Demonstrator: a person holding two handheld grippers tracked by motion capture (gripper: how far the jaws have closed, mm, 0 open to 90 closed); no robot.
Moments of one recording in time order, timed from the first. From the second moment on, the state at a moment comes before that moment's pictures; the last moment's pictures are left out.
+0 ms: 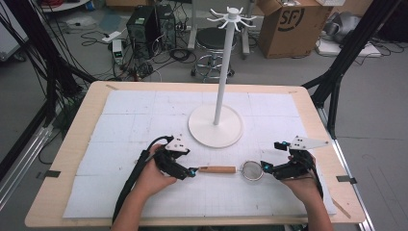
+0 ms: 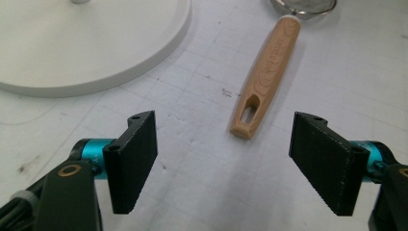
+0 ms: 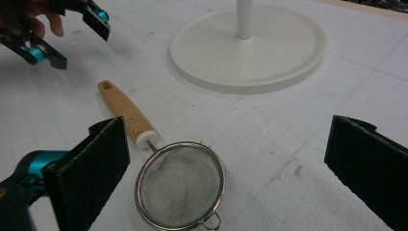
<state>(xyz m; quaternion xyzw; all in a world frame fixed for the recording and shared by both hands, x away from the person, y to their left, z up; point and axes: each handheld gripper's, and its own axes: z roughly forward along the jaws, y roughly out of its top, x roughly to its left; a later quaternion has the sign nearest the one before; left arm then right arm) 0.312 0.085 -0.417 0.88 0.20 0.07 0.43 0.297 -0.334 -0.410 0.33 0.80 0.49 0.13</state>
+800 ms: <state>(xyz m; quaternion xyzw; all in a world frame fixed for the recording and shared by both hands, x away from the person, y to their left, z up) 0.291 0.162 -0.391 0.81 0.22 0.08 0.53 0.299 -0.309 -0.405 0.30 0.82 0.47 0.11</state>
